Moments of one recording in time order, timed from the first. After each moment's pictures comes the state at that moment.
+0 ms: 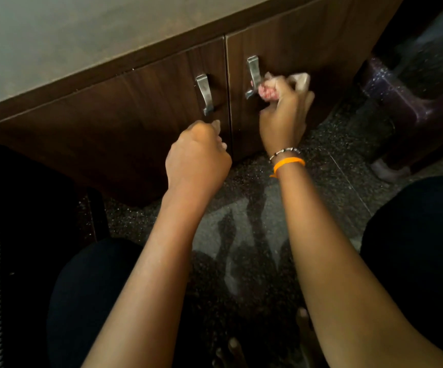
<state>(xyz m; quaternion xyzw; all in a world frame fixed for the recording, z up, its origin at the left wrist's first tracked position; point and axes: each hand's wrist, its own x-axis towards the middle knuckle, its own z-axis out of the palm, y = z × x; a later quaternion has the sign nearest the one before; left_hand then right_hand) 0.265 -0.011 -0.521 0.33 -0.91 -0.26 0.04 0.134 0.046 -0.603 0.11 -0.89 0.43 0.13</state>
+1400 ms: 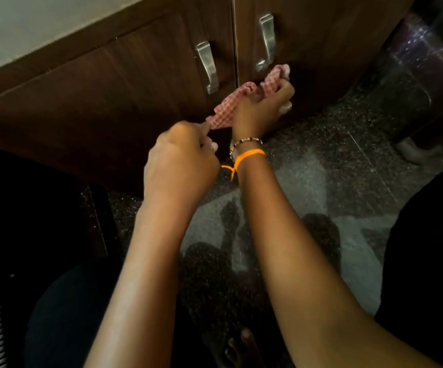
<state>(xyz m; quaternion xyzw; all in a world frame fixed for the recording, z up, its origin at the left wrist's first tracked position) 0.281 -0.031 -0.533 0.38 -0.88 -0.27 -0.02 0.160 -0.024 -0.625 -0.18 -0.68 0.70 0.04</state>
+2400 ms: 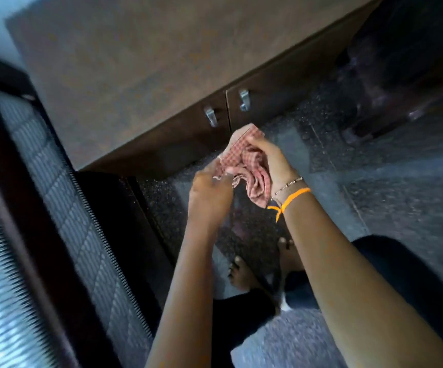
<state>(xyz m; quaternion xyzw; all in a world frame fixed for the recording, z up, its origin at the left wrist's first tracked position) 0.292 0.011 -0.390 0.48 -0.69 -0.54 -0.09 0.197 0.083 -0.470 -0.20 -0.37 0.76 -0.49</state>
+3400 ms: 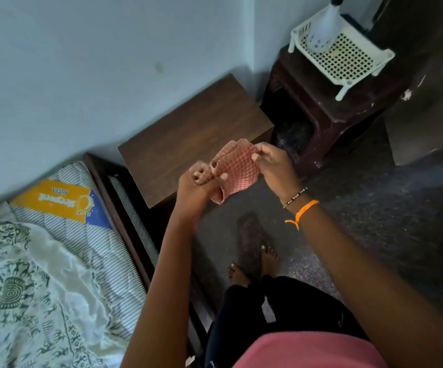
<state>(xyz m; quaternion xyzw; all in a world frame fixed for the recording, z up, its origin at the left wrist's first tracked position) 0.282 0.052 -0.031 0.30 -0.62 -0.72 0.04 0.182 0.188 -0.059 0.10 -0.71 0.64 -0.27</state>
